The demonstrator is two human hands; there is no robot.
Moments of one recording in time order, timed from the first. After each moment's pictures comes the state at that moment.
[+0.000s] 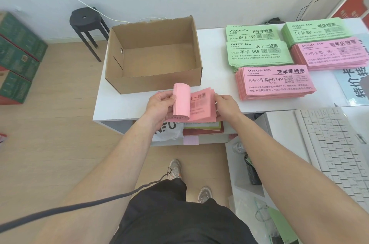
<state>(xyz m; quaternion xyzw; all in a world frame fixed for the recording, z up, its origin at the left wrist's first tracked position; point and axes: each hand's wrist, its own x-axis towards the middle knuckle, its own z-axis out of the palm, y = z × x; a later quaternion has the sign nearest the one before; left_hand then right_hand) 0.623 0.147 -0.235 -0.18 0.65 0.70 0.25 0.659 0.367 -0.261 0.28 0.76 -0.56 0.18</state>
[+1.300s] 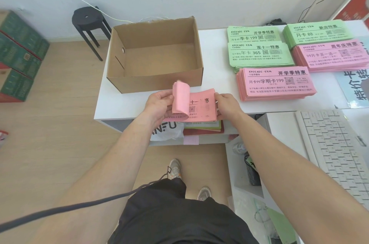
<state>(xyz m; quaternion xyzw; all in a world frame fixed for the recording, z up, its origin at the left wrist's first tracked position) 0.619 0.144 -0.230 -0.18 0.65 0.69 0.26 0.657 0.369 -0.252 0.27 0.75 -0.57 0.19</state>
